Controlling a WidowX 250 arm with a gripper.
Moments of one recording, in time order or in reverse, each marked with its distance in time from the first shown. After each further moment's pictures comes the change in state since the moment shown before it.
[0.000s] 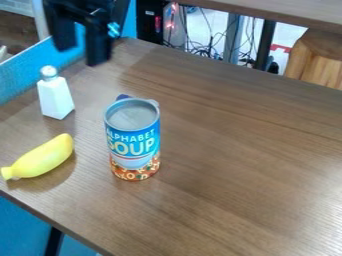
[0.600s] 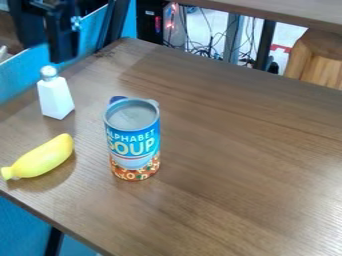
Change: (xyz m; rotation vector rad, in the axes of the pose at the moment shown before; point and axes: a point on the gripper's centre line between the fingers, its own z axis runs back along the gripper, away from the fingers) arm -0.029 0.008 0.003 -0.024 0.016 -0.024
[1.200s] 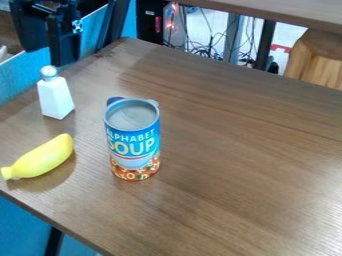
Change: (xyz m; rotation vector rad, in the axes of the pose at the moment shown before) arm 0.000 0.000 -0.001 -0.001 0.003 -0.005
